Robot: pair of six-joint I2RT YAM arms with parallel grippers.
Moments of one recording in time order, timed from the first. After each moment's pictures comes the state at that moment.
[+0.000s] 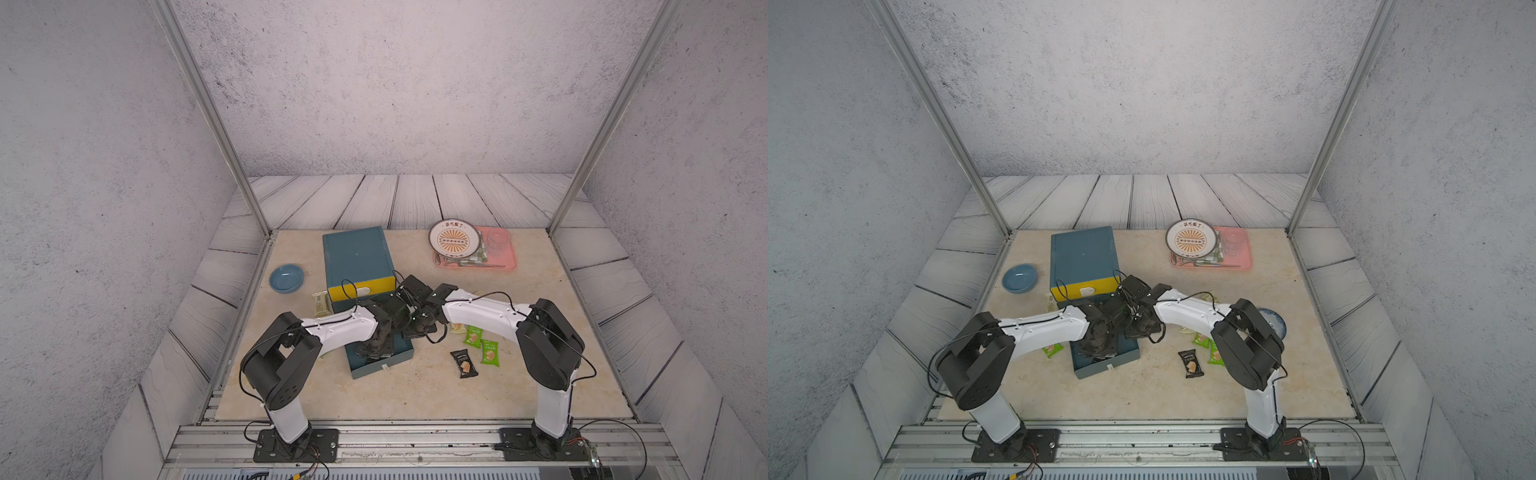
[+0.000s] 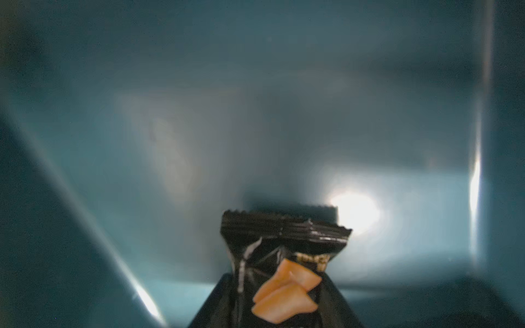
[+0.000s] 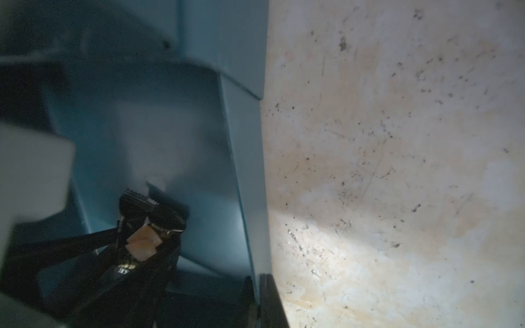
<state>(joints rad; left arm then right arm) -0.79 1.70 1.02 -0.82 -0.13 -0.77 0.86 1.91 1.38 -0.69 -0.12 0.59</state>
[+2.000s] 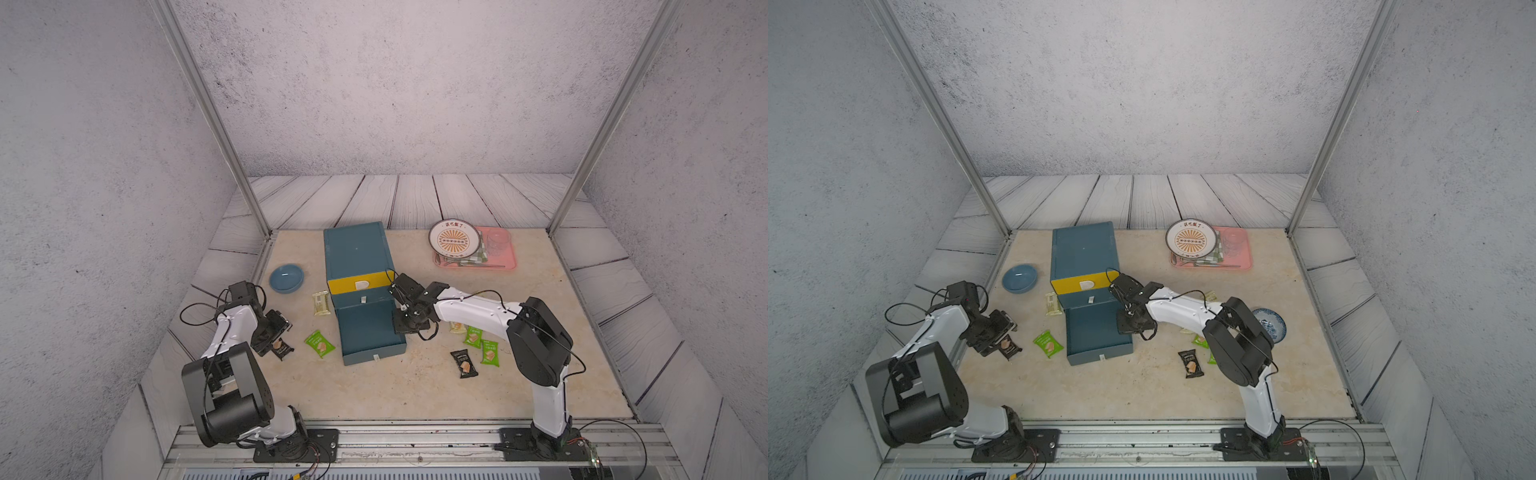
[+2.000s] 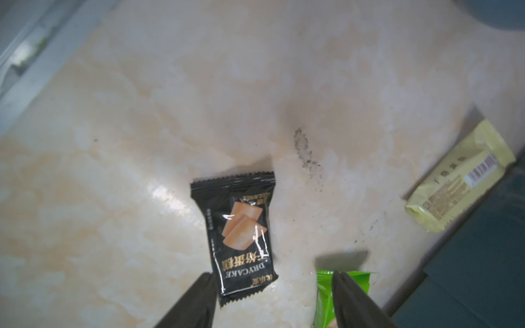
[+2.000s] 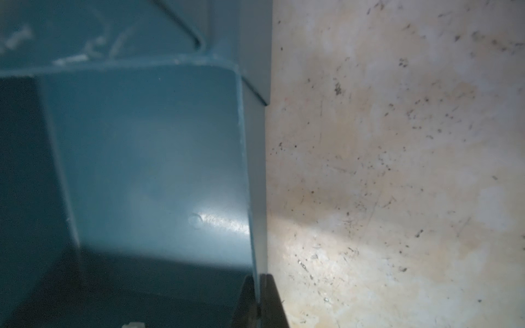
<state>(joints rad) 0.40 1.45 0.89 -0.77 0.16 -0.45 0.87 1.98 1.48 -0.70 -0.04 0.67</state>
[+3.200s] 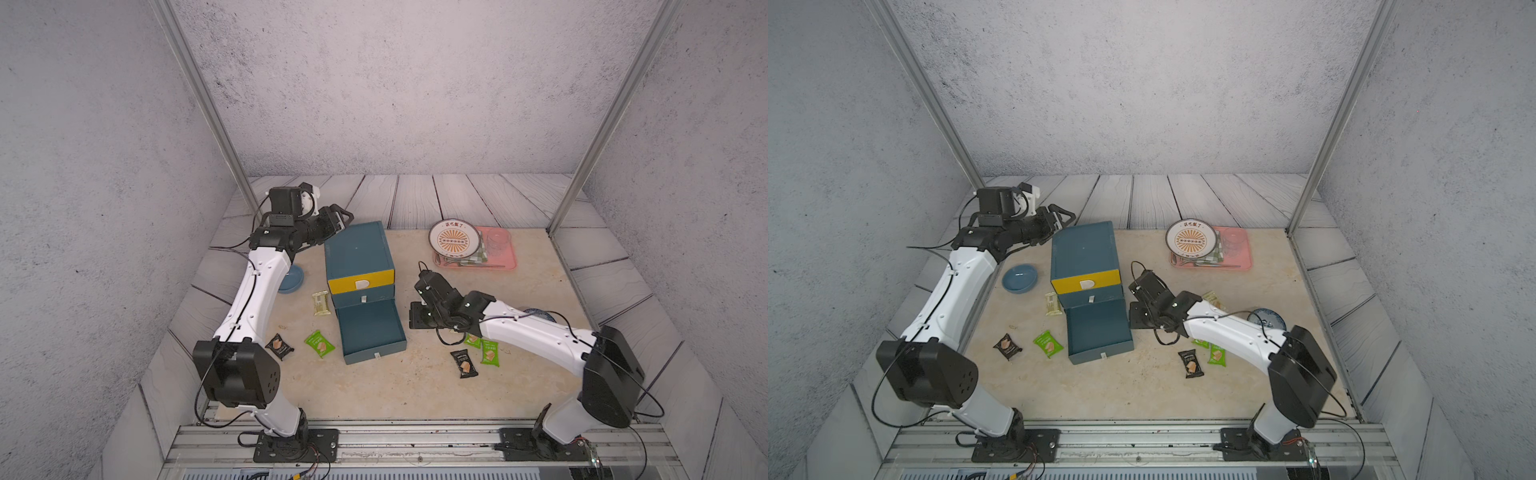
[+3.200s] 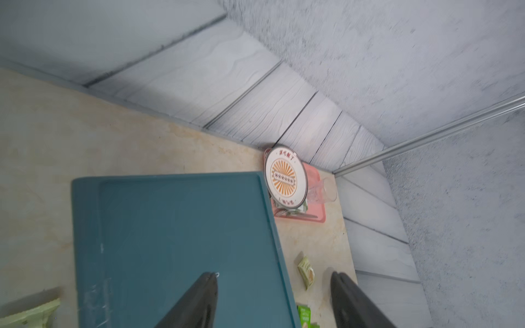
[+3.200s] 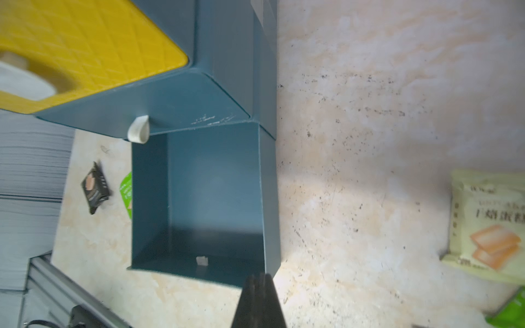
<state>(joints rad) -0.09 1.64 1.69 -0.61 0.53 -0.55 0.91 1.51 1.11 -0.46 0.03 0.75</state>
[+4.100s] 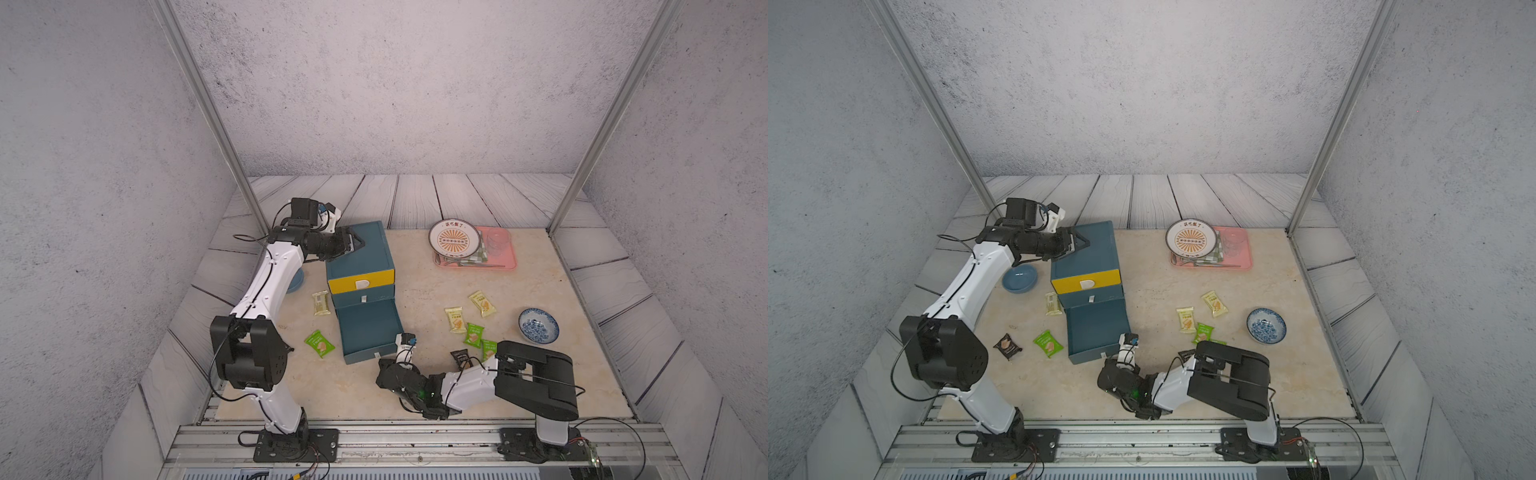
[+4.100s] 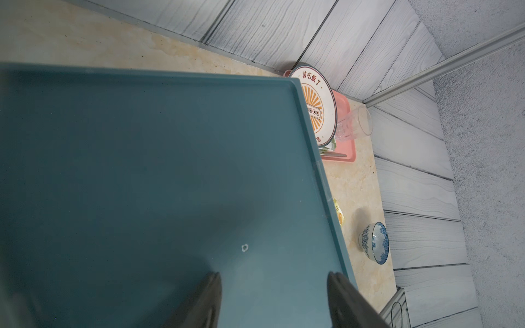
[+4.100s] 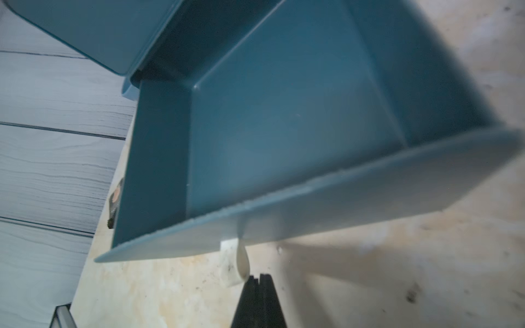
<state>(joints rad) -0.13 1.73 1.67 -0.78 0.58 -0.33 1.33 1.91 0.80 0.49 0.53 1.19</state>
